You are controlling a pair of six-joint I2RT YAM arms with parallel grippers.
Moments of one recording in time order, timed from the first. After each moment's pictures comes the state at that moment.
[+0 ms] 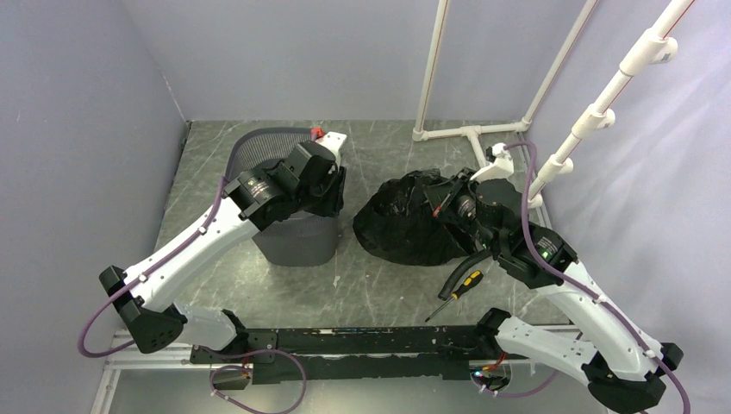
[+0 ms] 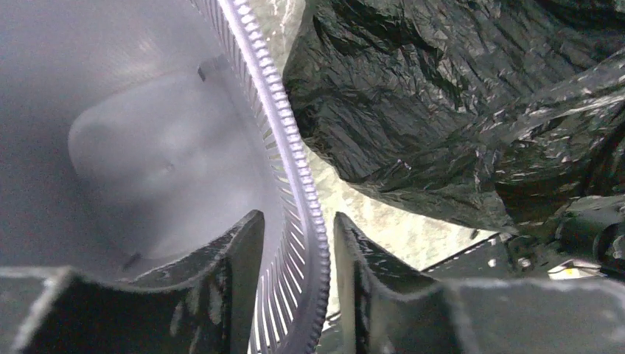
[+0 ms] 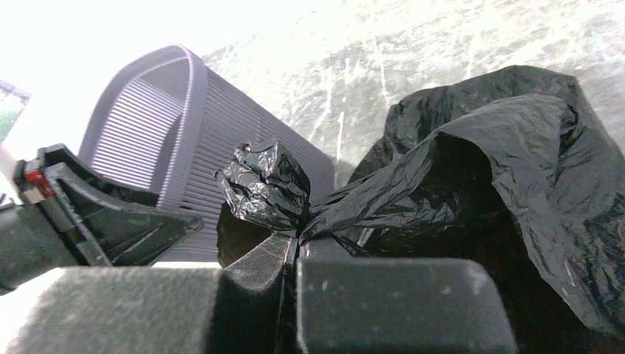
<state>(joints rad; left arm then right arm) -0.84 1.36 1.54 -0.93 -0.21 -0.42 0.77 0.84 1.14 -0.60 0.38 0.79</state>
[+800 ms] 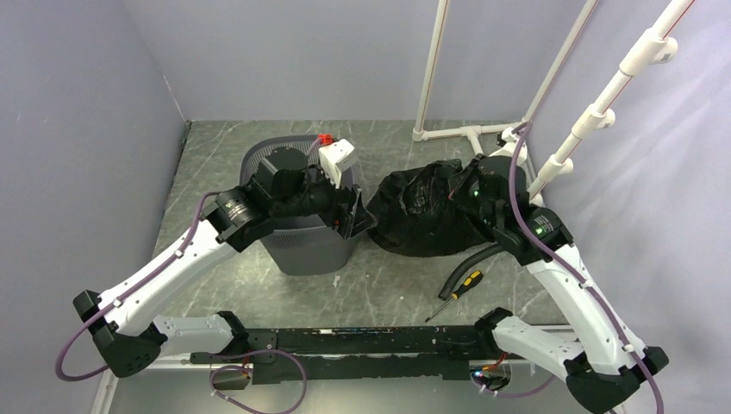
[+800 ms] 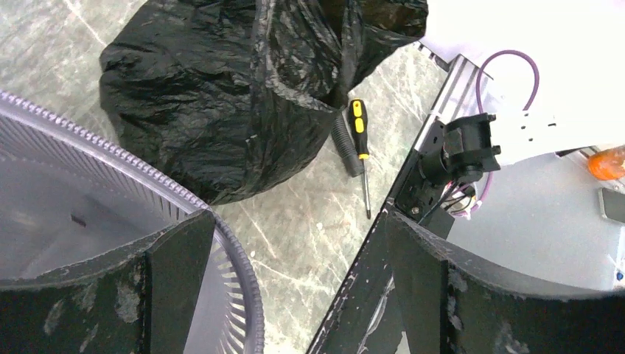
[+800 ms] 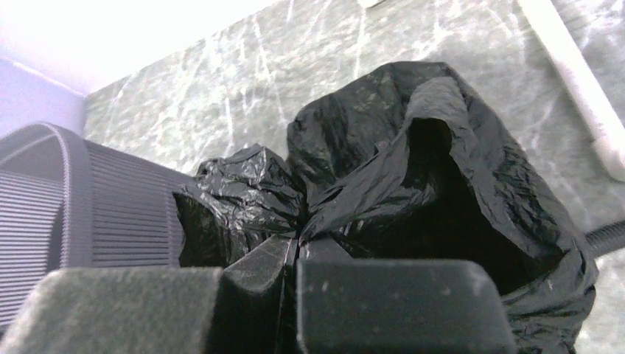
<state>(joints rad) -0.83 1.18 1.35 -0.55 0.26 -0.25 0.58 0.95 1.21 -0.71 0.47 0.69</state>
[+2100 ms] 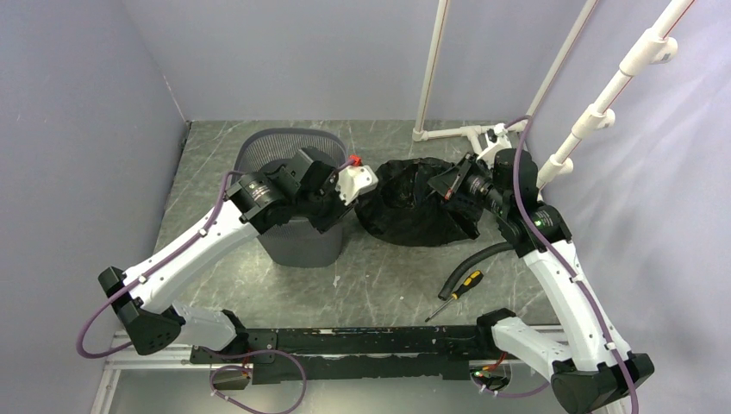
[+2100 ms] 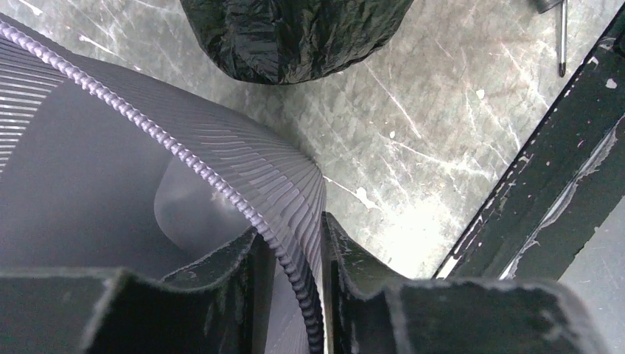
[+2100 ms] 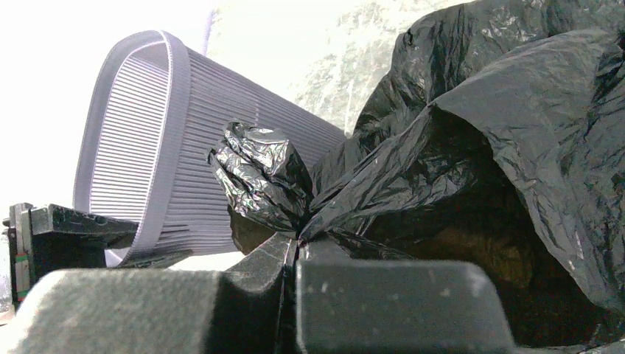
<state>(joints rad) -0.85 1.34 1.51 -0.95 0.04 0.21 0.31 0.96 1.14 -0.56 -0.22 0.69</state>
